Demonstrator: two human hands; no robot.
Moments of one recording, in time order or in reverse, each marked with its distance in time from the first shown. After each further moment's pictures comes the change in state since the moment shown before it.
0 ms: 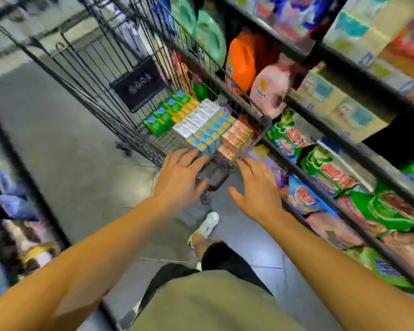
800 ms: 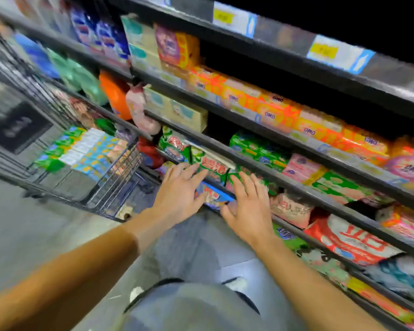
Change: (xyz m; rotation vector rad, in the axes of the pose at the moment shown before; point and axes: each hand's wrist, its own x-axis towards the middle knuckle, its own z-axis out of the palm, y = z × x) left_hand 0.020 0.415 0.056 -0.011 -0.065 0.324; right_hand -0.254 0.306 -0.106 0.015 0.343 0.268
